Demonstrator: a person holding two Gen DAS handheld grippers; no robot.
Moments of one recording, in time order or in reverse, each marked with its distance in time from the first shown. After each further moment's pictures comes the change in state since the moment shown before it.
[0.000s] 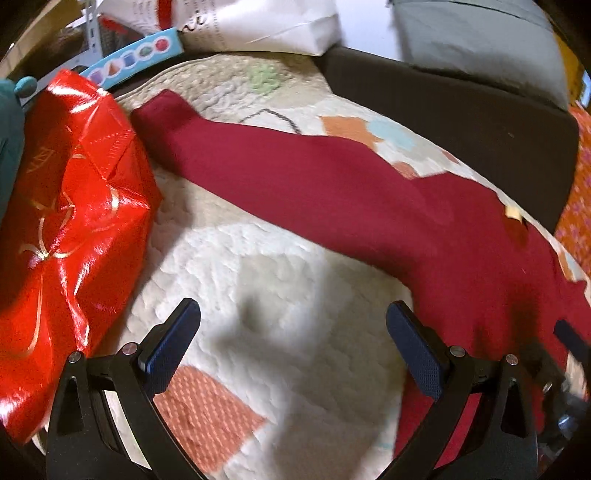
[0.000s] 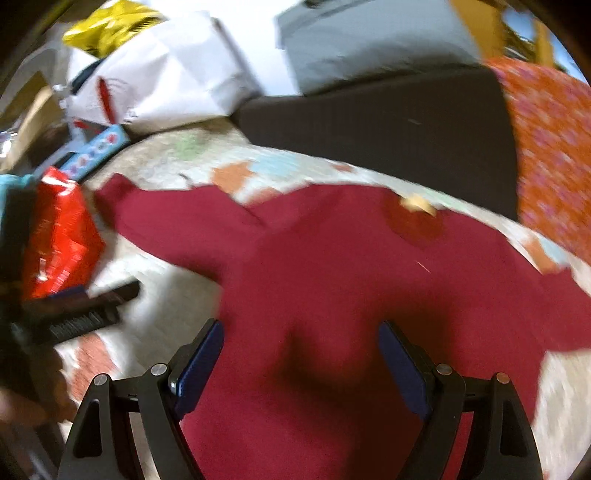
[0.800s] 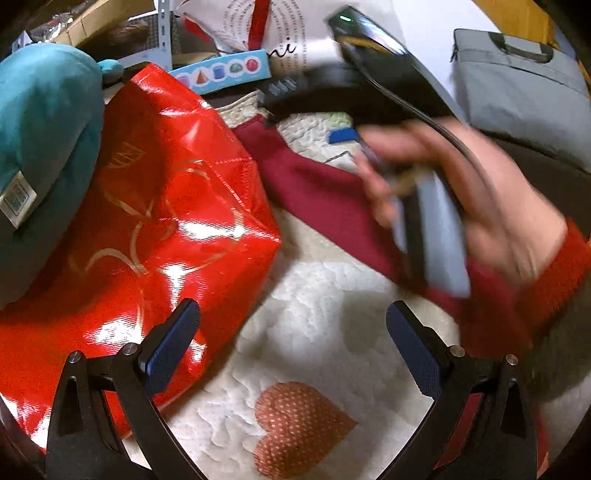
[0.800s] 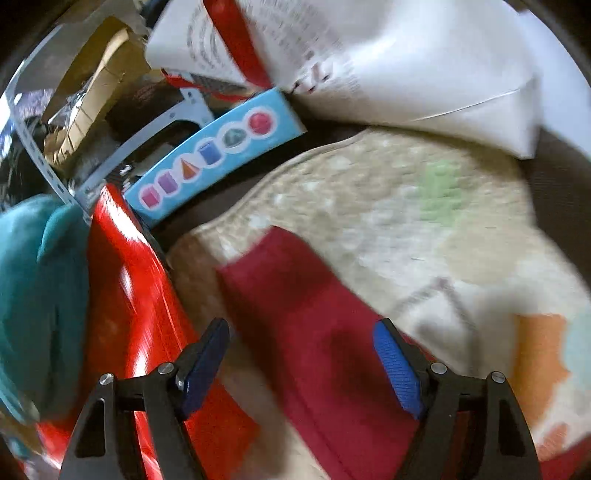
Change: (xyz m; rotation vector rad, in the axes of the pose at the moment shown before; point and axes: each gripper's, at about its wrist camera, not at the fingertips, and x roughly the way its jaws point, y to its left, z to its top) left arm -0.044 0.075 0.008 -0.123 -0.081 0.088; right arm 0.208 0.262 0.206 -0.238 0.191 0.547
